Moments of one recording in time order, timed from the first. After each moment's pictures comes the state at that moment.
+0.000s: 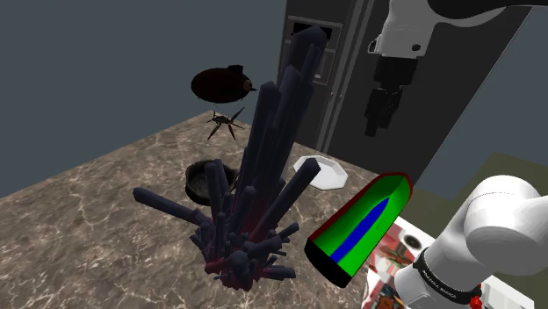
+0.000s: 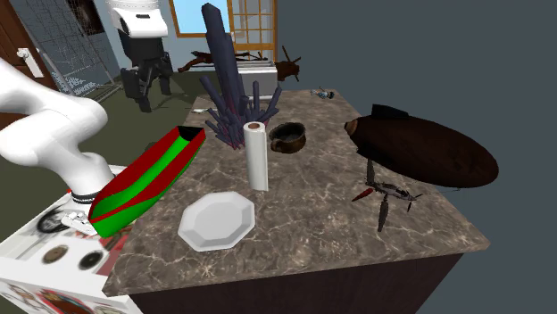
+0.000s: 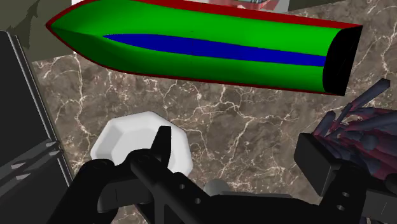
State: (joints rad) arm 0.02 -0.75 0.03 -2.37 0.11 1.48 -0.01
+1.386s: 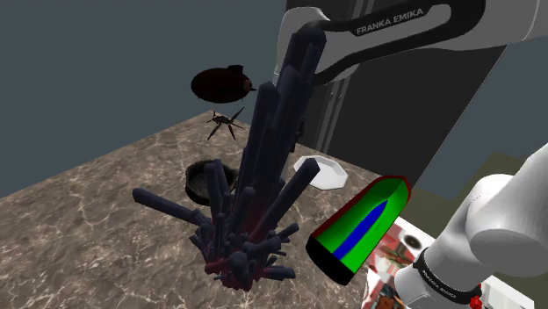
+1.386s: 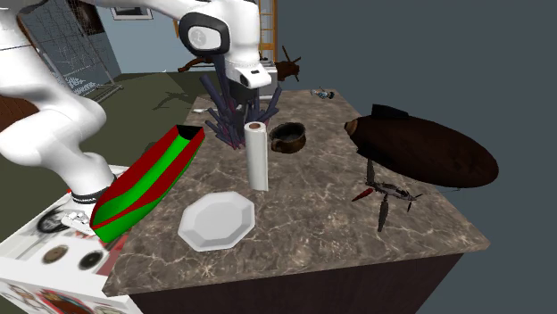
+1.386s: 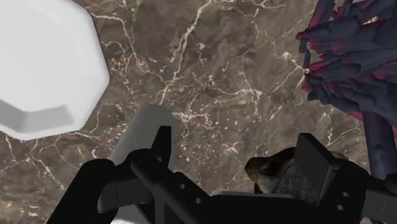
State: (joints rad) arm 0.08 -0.15 0.22 -2.20 0.16 1.98 0.16
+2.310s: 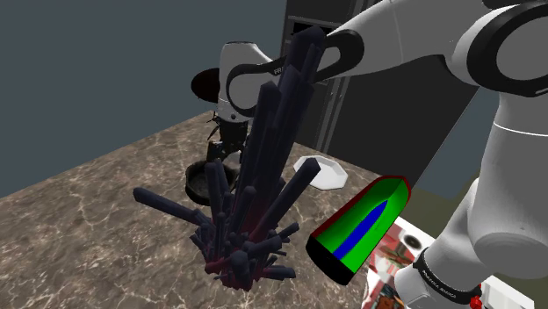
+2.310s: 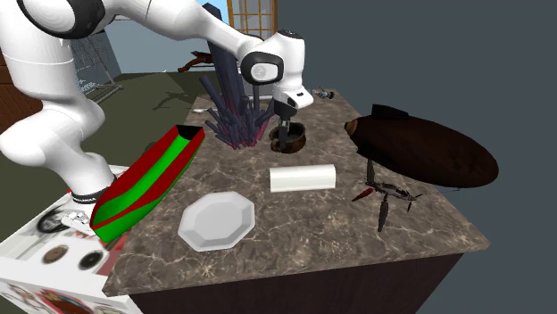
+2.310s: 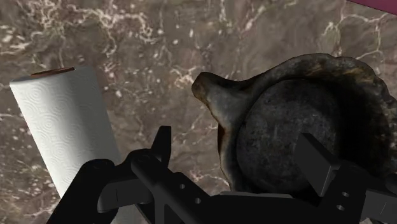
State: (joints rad) arm 0.15 0.31 0.26 -1.85 0.05 2.14 0.30
